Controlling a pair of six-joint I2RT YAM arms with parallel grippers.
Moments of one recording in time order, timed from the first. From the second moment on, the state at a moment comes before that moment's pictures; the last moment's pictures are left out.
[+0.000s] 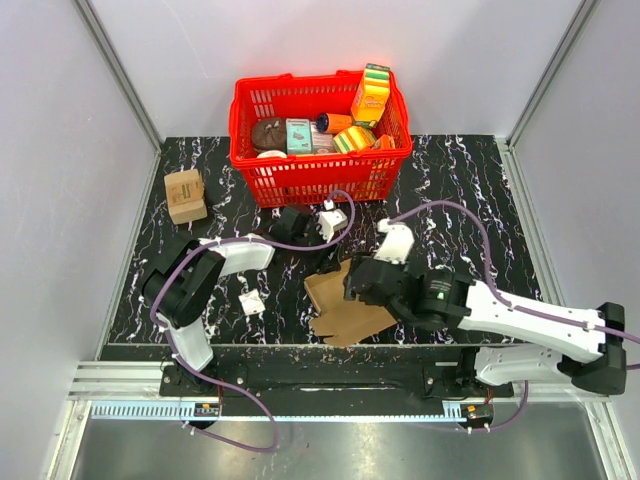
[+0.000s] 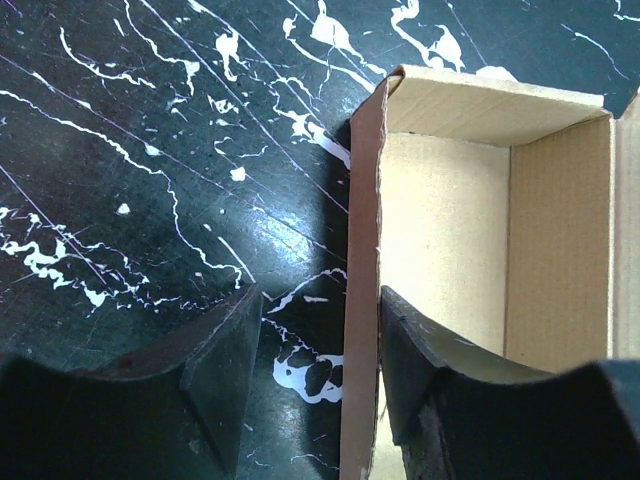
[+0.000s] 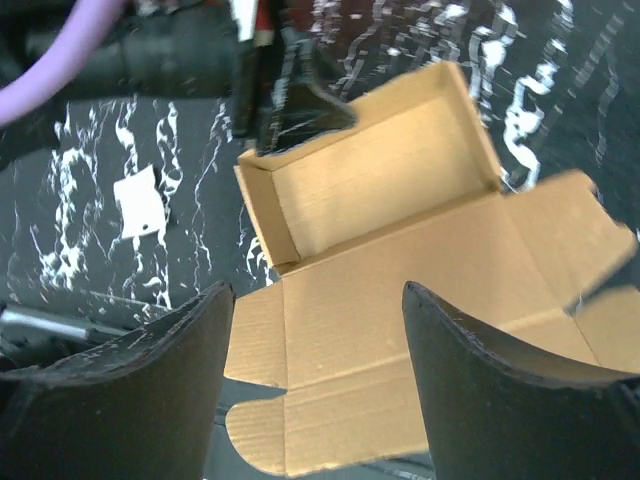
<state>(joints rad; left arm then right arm) -0.62 1.78 0.94 0.10 0.51 0.10 1.25 1.16 1.07 -0.73 0.62 0.95</state>
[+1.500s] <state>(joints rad) -0.62 1.79 0.94 0.10 0.51 0.08 1.33 0.94 0.66 -0.91 0.50 2.04</state>
